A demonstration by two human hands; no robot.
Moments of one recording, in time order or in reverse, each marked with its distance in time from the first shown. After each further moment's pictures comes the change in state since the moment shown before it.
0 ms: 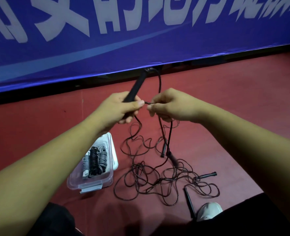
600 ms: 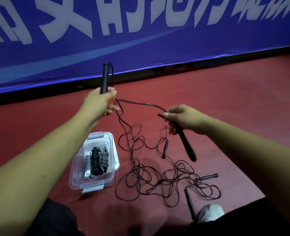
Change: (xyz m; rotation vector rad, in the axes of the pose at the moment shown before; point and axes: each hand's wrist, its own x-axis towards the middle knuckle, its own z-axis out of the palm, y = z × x) left_hand 0.022 -0.020 -0.042 -0.184 0.459 -0.166; right_hand -0.004 0.061 0.006 0.164 0.093 0.302
